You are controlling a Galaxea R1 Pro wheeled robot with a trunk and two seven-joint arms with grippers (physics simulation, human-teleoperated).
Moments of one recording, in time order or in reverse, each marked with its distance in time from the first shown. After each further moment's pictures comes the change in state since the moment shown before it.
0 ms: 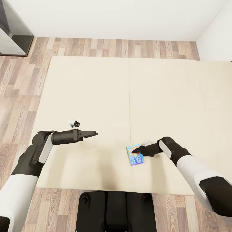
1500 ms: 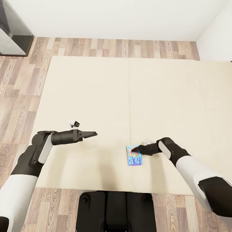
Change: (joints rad) left arm 0.000 0.006 -0.002 0.002 -0.003 0.000 0.000; right arm 0.004 0.007 -0.005 0.009 -0.002 -0.076 0.008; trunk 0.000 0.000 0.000
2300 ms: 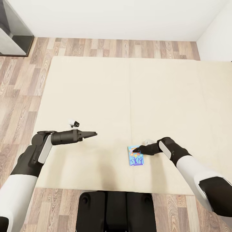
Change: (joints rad) left arm 0.000 0.002 -0.001 0.000 0.000 0.000 0.000; right arm -0.001 -0.005 -0.001 -0.004 0.053 -0.004 -0.002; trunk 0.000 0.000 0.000
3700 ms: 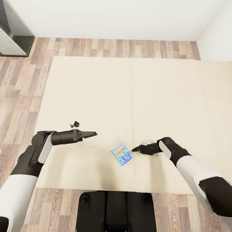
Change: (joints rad) left arm 0.000 0.000 0.000 0.000 0.000 0.000 0.000; right arm 0.000 0.001 0.001 0.000 -0.048 0.003 0.000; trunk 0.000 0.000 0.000
